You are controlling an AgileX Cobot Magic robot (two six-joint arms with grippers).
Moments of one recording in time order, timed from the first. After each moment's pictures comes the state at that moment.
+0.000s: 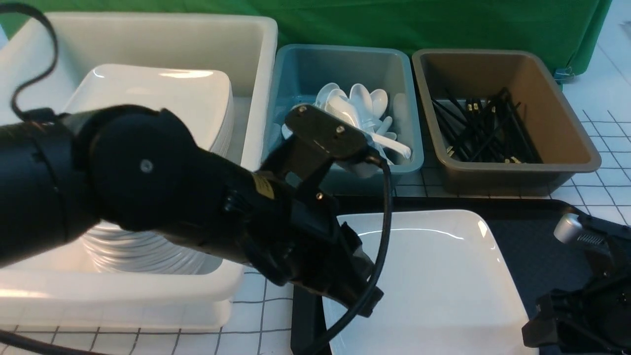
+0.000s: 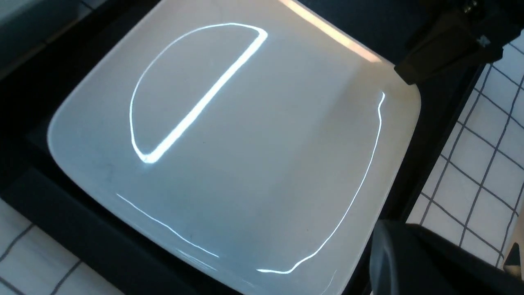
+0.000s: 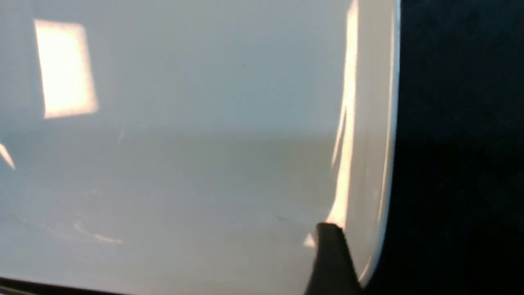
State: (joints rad) right arm 0.04 1.40 -0.61 0.53 0.69 -0.34; left arm -0.73 1.42 -1.03 -0.50 0.62 0.41
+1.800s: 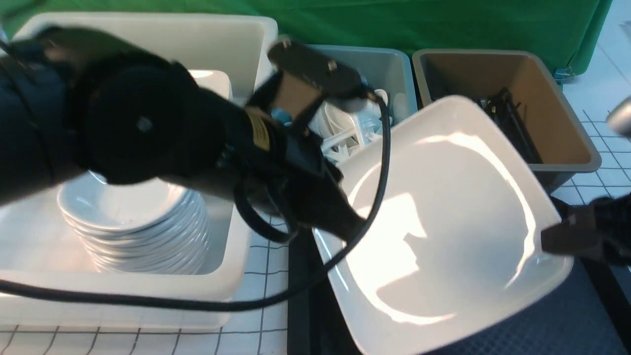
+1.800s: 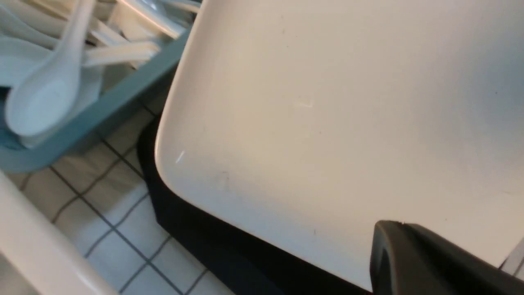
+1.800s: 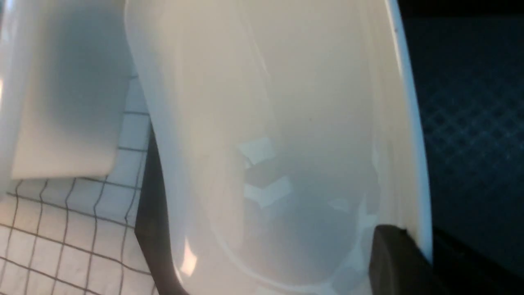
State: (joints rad) right arm 0.11 1.09 -0.87 0.55 0.86 -0.24; left arm -0.73 1.39 -1.21 -0.05 0.70 0.05
